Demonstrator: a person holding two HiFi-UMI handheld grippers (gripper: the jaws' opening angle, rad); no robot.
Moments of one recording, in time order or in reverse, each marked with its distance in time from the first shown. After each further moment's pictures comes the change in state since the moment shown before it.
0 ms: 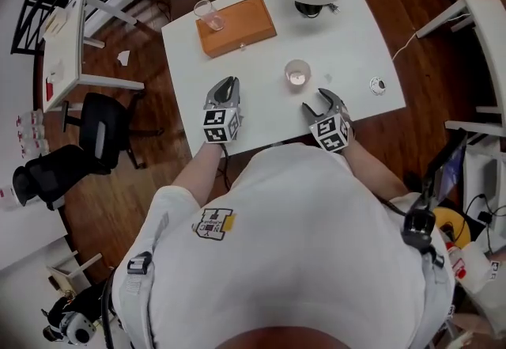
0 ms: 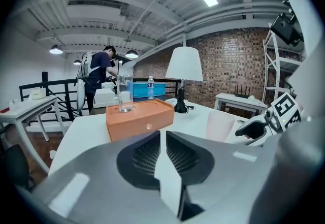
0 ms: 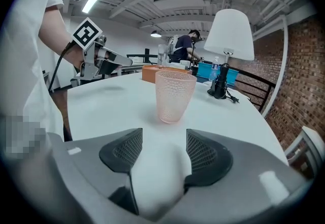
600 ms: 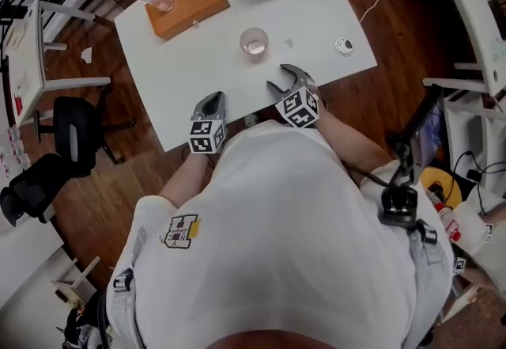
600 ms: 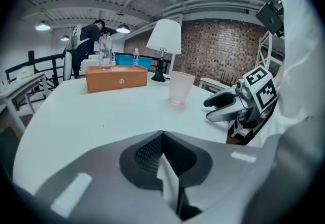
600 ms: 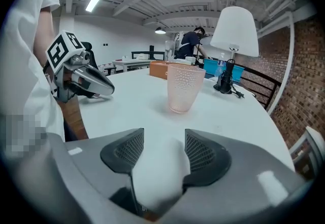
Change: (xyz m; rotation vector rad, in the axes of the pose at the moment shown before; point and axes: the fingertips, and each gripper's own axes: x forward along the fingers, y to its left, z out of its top) left arm -0.042 -0.092 -0.119 -0.044 0.244 -0.146; right arm -0.008 0.020 -0.022 -0.018 0.037 0.061
